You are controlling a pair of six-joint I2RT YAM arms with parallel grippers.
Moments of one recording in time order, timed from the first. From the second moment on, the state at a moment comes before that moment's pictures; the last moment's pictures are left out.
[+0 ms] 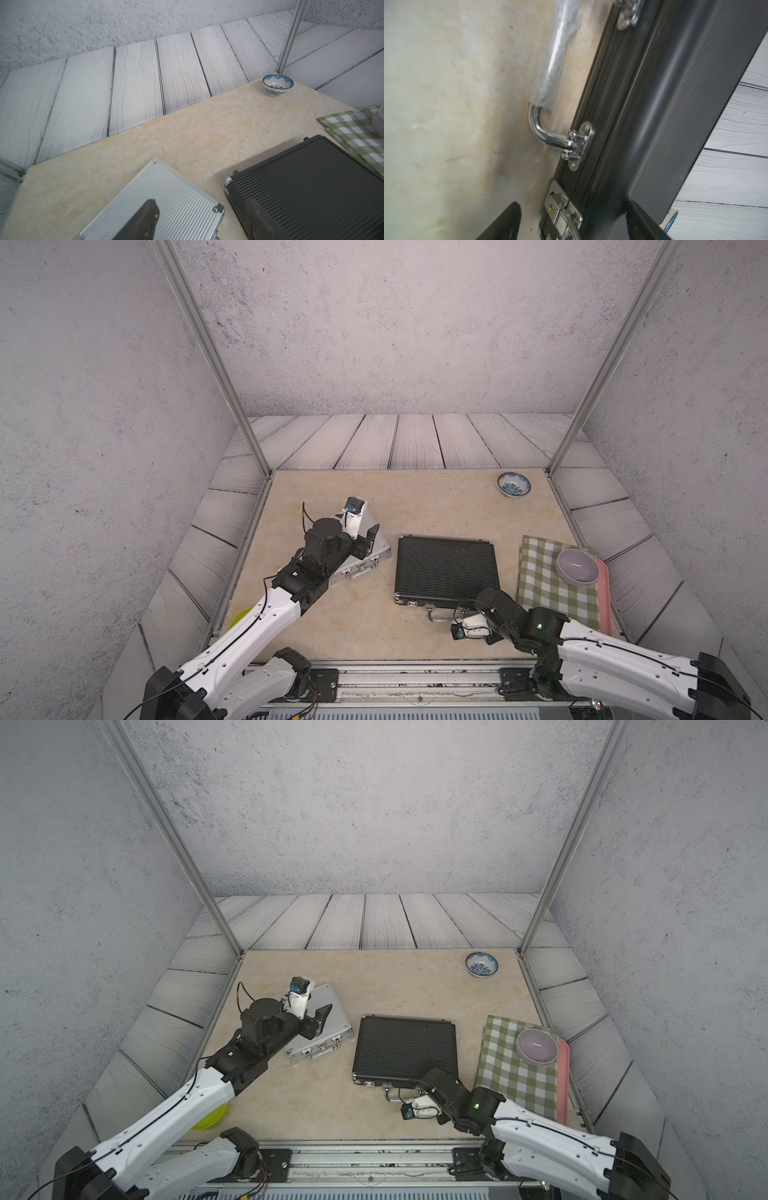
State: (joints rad) left arm -0.55 0.99 0.75 -0.07 -0.06 0.01; right arm 0.96 0.84 0.40 -0.62 0.32 -1.05
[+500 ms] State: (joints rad) left arm -0.55 1.20 0.90 -0.45 0.12 -0.30; right arm 0.96 0.84 1.01 -1.02 0.18 -0.50
